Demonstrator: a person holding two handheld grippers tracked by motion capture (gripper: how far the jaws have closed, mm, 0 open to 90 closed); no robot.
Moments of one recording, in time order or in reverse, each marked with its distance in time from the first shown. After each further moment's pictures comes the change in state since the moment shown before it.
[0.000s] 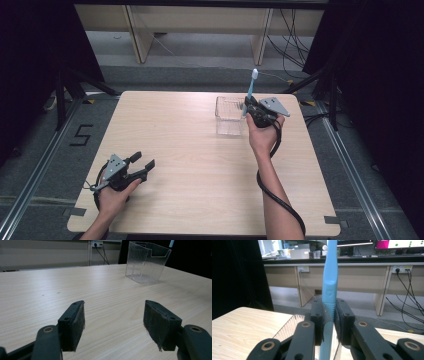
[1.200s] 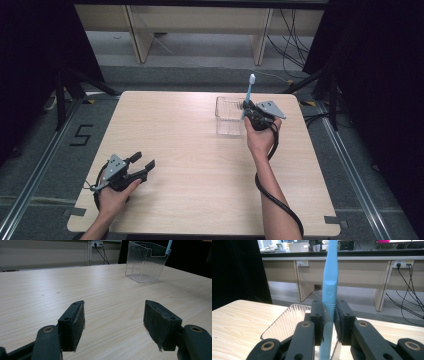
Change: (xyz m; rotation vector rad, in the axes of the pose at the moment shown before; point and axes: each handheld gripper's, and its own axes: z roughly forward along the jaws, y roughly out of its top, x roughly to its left) left arm -0.001 0.000 0.000 0.005 0.000 0.001; right arm 0.000 -0.017 0.007 0.026 -0.010 -0.014
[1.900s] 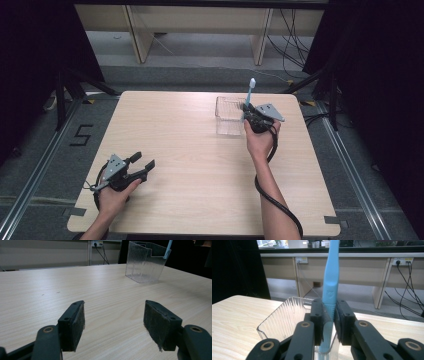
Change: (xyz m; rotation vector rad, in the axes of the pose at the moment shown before) left arm 0.000 0.000 -0.001 0.008 0.003 -0.003; right arm 0.000 -0.011 0.001 0.022 -0.007 0.006
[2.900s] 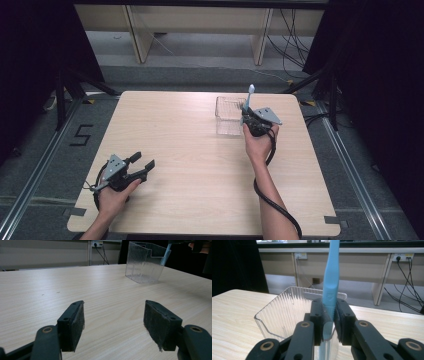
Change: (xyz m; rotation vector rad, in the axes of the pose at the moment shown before) left arm 0.000 0.000 -0.001 0.004 0.002 -0.003; right arm 0.001 -0.014 0.002 0.028 -0.004 -0.009
